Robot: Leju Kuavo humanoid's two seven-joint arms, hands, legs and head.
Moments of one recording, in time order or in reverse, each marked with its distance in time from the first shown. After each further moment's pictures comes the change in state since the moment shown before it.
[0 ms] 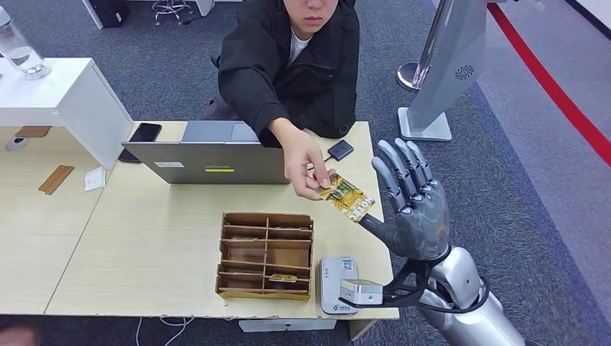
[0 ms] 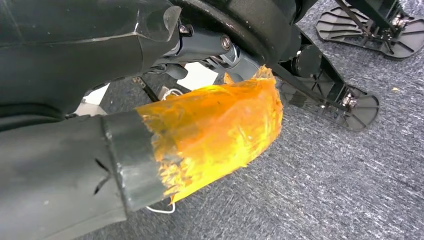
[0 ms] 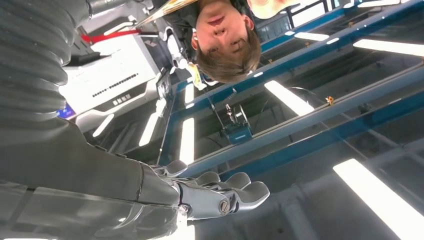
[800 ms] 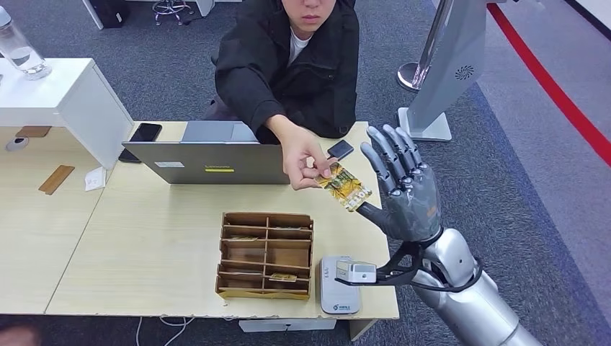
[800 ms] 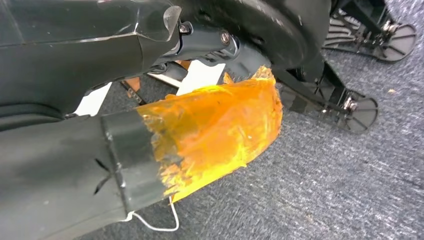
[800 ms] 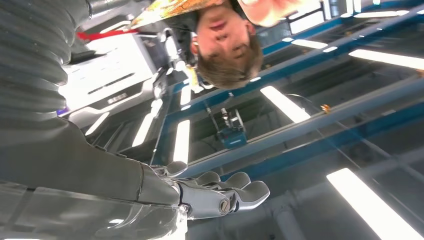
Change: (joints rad) left arm -0.071 0.030 -0.031 0.000 0.025 0.007 -0.112; right arm -0.113 -0.015 0.046 0.103 -0.068 -0.003 -0.022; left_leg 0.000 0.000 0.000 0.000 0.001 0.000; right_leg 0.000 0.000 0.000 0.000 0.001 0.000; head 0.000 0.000
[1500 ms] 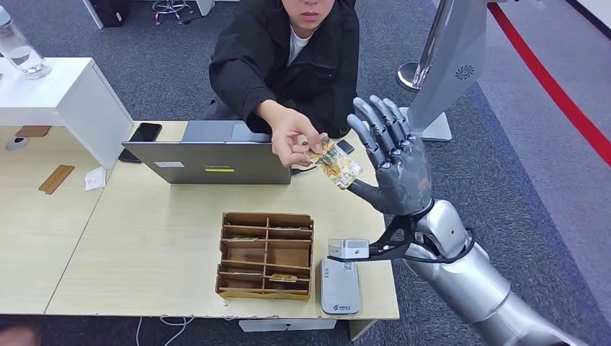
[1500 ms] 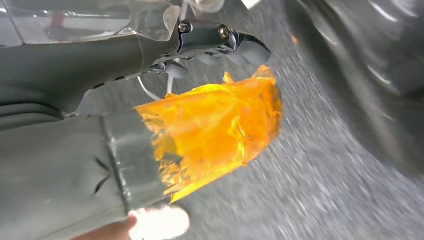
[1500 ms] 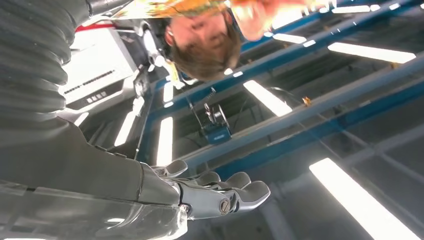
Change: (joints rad) left arm -0.002 -0.013 0.261 0.011 0.383 -0.396 0.128; right arm -0.148 0.003 0.078 0.076 -0.050 0.014 0.003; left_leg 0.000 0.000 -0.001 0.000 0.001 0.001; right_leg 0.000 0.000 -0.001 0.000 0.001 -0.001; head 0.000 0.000
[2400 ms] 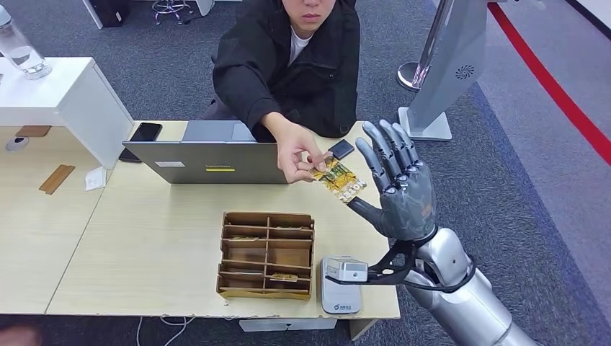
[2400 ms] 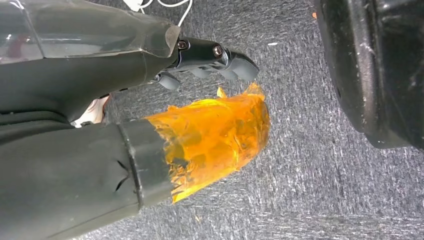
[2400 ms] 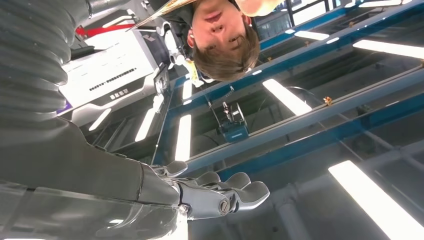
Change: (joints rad) left arm 0.099 -0.039 0.146 0.000 0.106 0.044 0.181; right arm 0.149 0.015 -0.062 -0.108 0.137 0.001 0.077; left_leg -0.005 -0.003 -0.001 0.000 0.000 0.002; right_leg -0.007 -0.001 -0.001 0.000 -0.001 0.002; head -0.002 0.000
